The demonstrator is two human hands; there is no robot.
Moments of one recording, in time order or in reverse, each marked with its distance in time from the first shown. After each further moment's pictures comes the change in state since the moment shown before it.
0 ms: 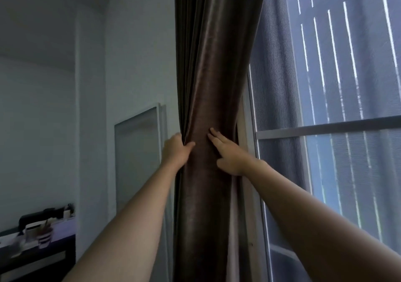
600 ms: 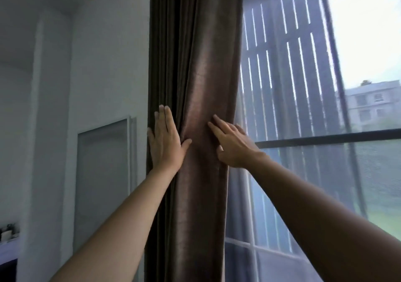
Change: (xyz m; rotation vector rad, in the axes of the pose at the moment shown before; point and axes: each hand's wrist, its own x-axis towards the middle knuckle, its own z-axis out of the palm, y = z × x) left_hand -0.065 0.097 -0.018 0.216 0.271 0.404; right_hand -0.106 -0.017 -0.112 -0.451 0.281 0.080
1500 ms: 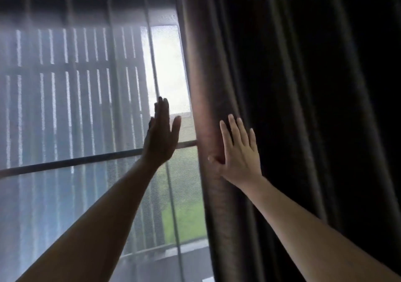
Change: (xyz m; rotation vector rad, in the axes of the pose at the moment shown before) left_hand -0.079 0.525 -0.058 -0.977 -0.061 0.395; right_hand -0.398 0.214 -0.334 -0.852 0.341 0.576
